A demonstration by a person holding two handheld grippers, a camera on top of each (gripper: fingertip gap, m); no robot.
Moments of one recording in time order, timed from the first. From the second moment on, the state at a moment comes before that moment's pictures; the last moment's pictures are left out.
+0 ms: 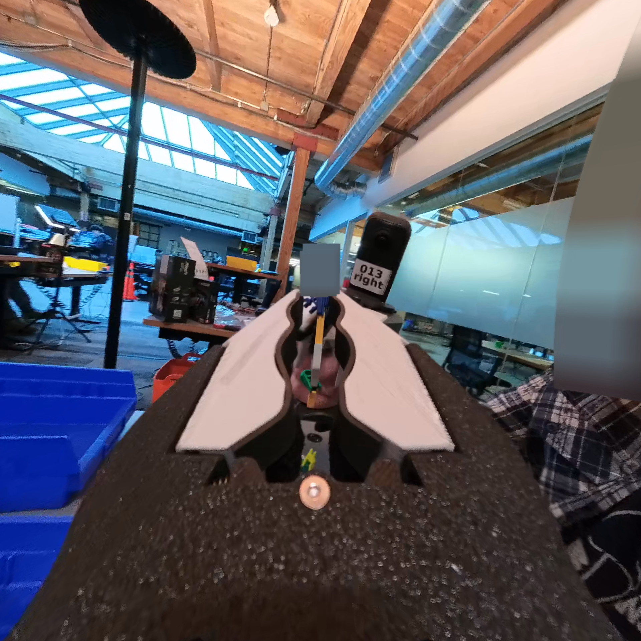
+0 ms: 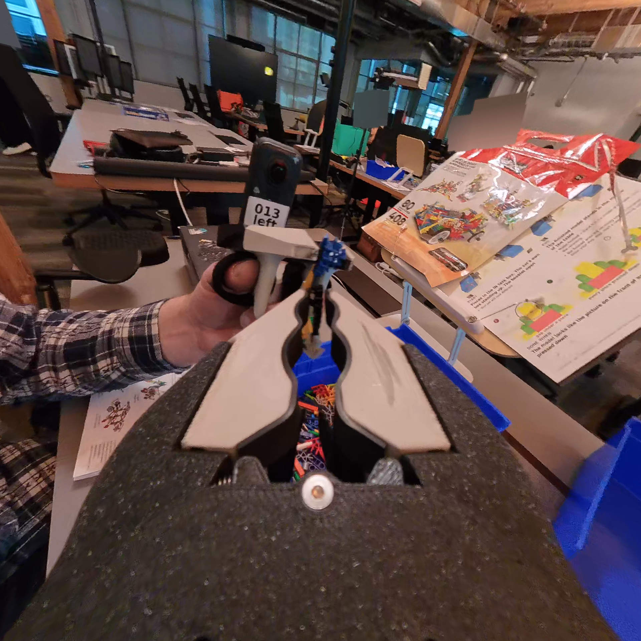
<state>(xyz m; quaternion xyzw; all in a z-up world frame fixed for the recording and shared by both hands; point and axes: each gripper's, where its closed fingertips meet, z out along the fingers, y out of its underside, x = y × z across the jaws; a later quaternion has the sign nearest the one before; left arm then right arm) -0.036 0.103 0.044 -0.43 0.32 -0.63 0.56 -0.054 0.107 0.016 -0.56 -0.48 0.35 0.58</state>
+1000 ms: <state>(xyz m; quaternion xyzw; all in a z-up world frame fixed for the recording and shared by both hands) -0.035 0.097 0.052 -0.41 0.30 -0.61 0.60 -0.050 0.118 0.023 -0.56 -0.41 0.36 0.62</state>
